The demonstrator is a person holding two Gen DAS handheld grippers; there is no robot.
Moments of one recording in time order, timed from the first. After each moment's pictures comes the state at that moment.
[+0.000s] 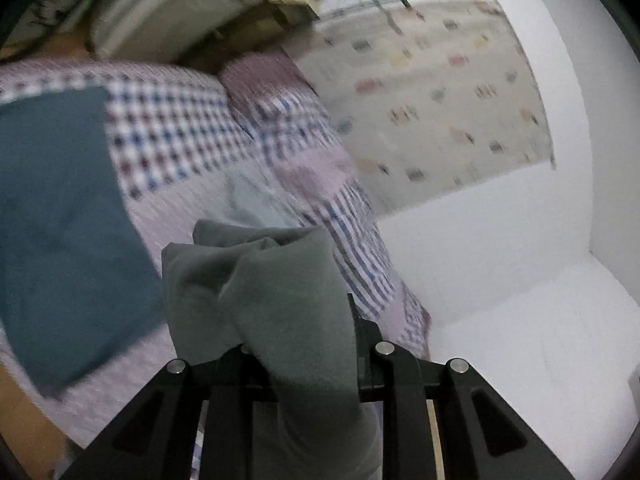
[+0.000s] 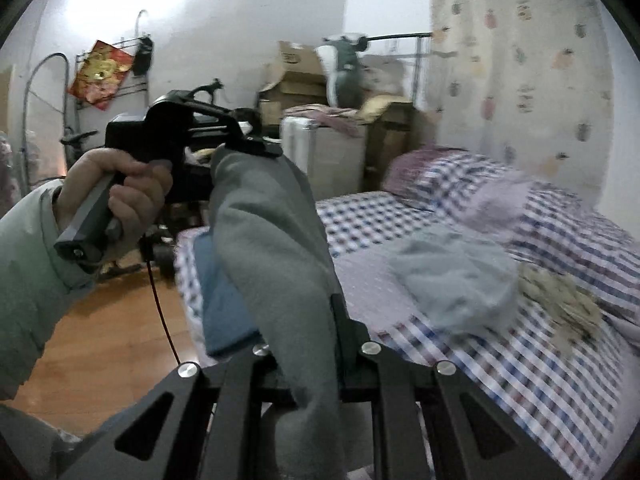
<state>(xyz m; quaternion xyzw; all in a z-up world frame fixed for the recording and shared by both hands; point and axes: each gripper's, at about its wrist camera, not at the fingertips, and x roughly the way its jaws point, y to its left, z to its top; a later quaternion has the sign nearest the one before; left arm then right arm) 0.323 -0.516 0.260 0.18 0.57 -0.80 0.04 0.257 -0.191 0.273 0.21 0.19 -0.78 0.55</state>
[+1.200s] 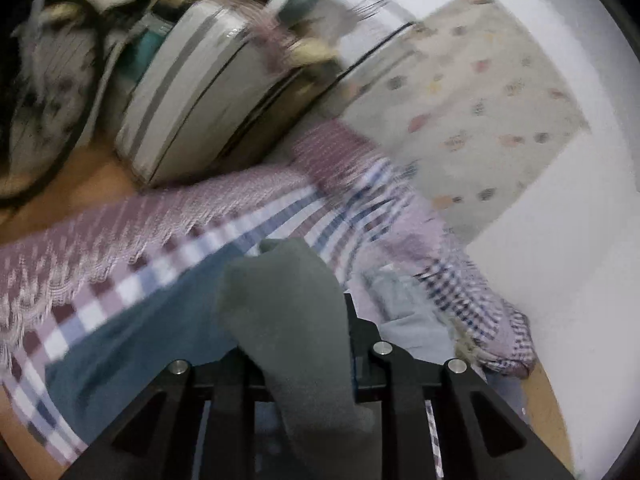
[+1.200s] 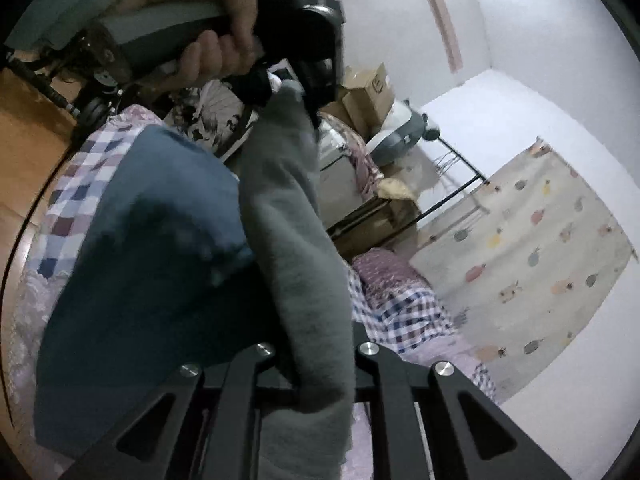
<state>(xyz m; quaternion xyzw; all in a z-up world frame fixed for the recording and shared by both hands) 0.335 -0.727 0.142 0.17 0.40 -0.89 0.11 0.342 -0.459 0.040 -0.11 0.47 -0.78 0.40</state>
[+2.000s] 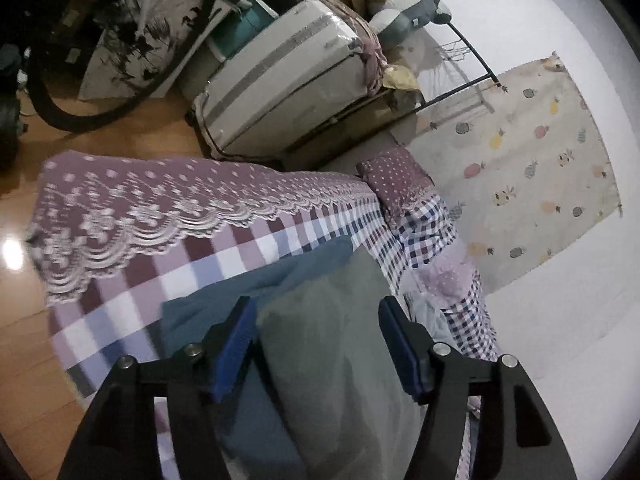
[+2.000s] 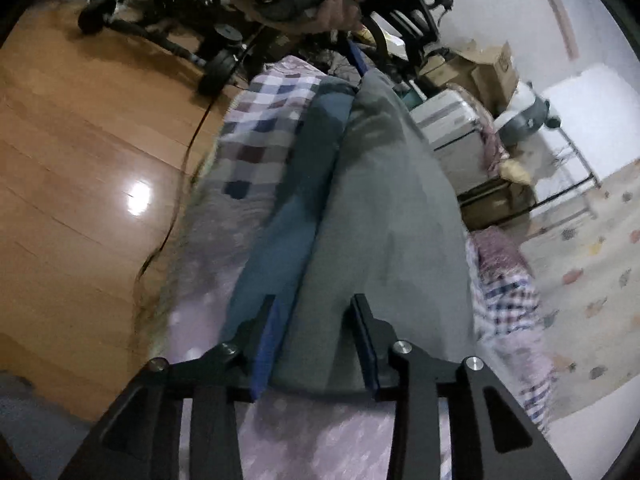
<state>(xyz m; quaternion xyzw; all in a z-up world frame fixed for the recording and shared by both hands) 0.434 -0.766 0.071 0.15 0.52 -0.82 0.19 0.382 -0.421 -0.011 0.03 0.56 -0.64 0.53</state>
